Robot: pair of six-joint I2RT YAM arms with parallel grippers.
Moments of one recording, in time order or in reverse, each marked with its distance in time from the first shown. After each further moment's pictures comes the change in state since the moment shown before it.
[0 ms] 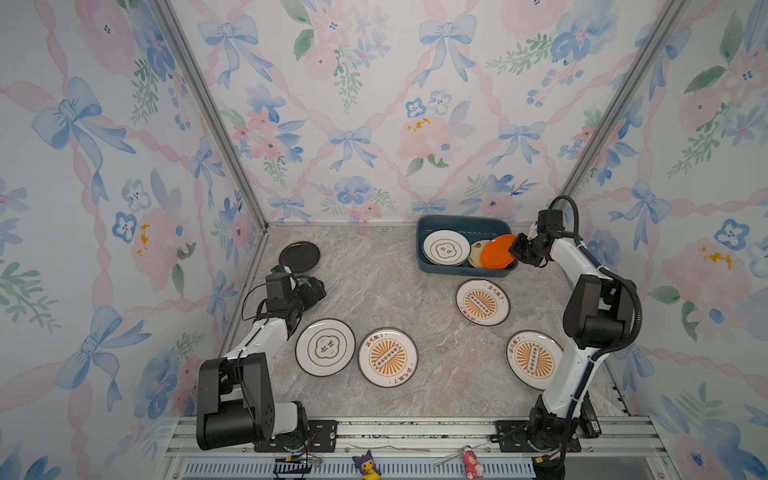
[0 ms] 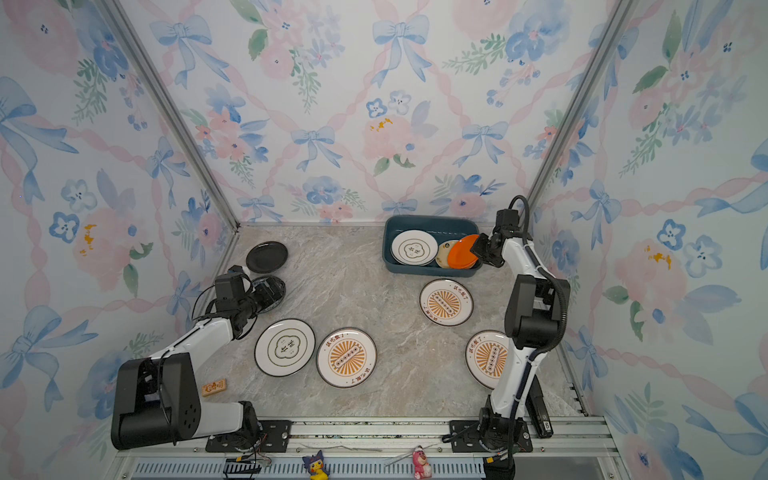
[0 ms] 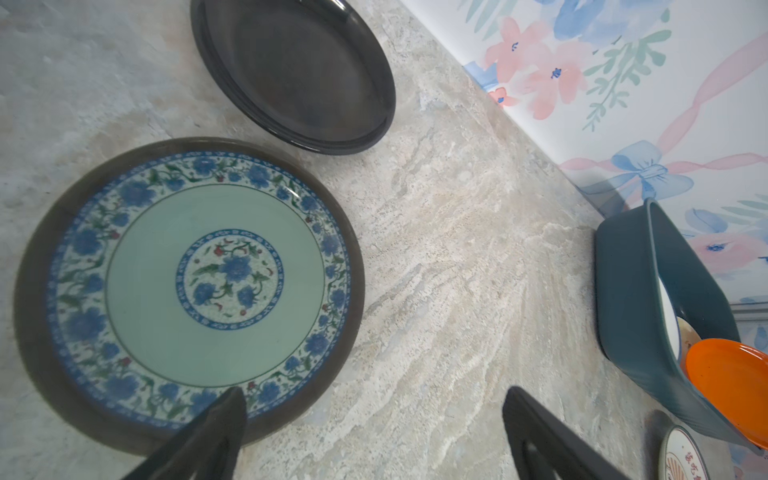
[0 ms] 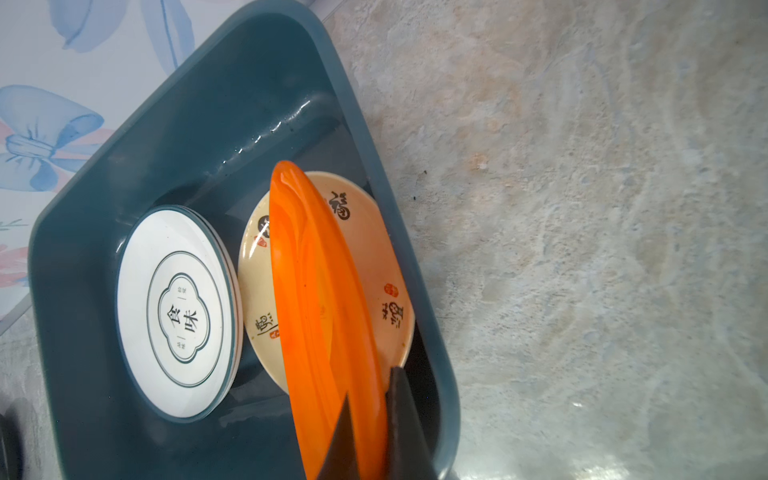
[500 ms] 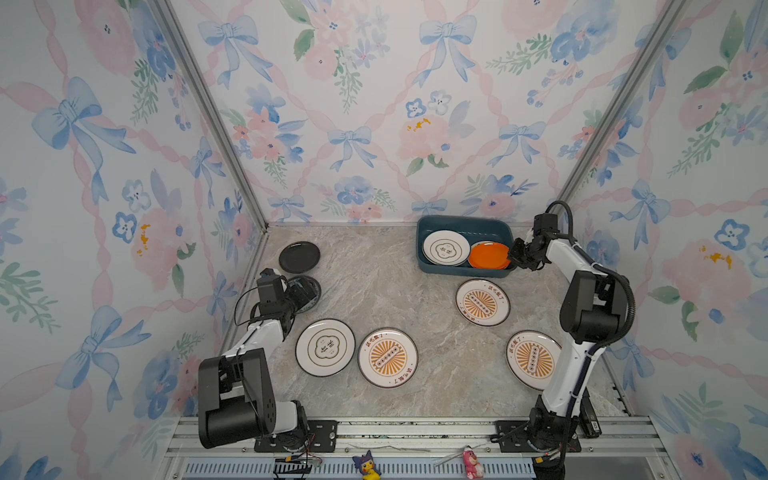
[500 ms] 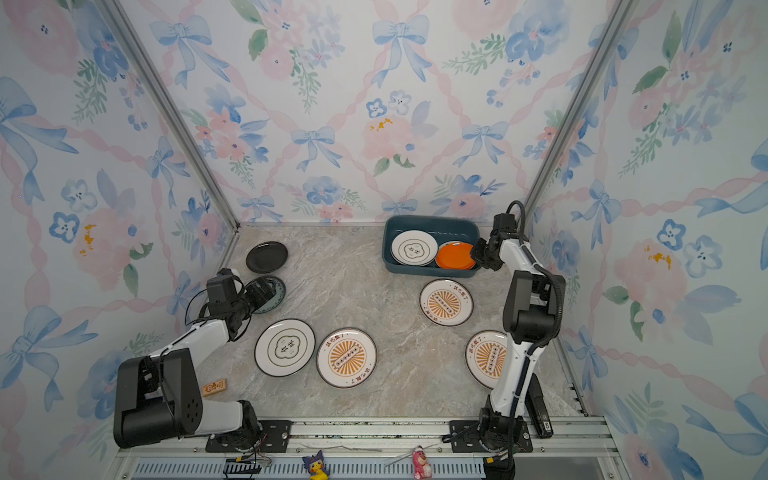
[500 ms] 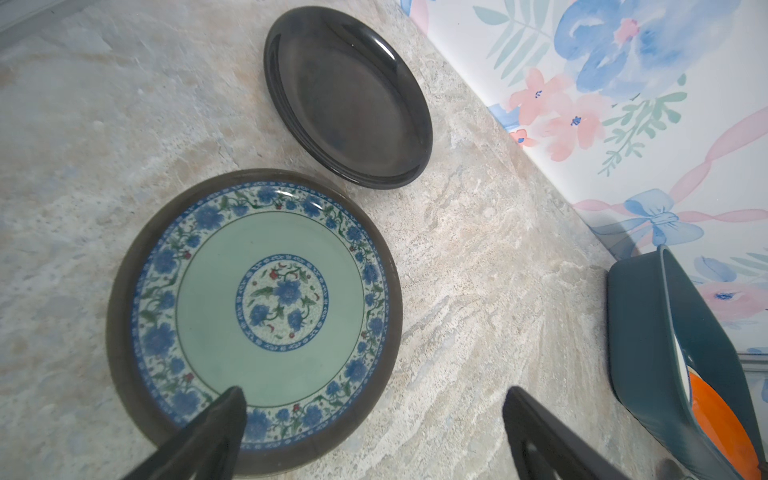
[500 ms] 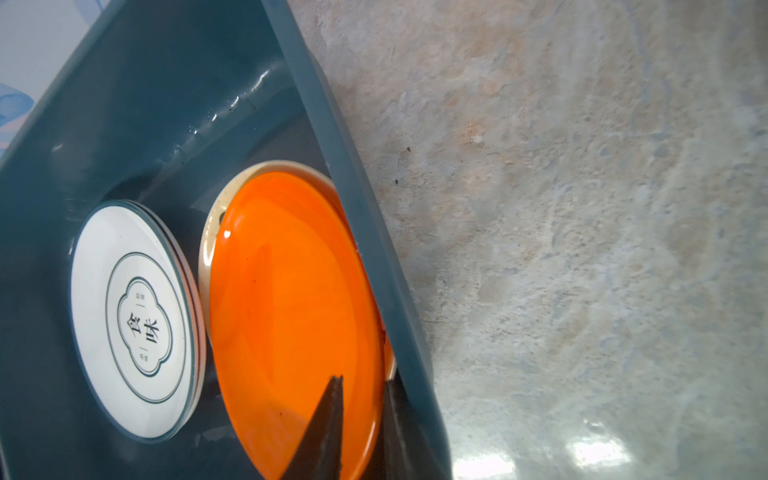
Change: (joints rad) left arm 0.066 0.009 -0.020 0.055 0.003 -0.021; right arm -0.001 0.060 0.013 -0.011 0.005 0.008
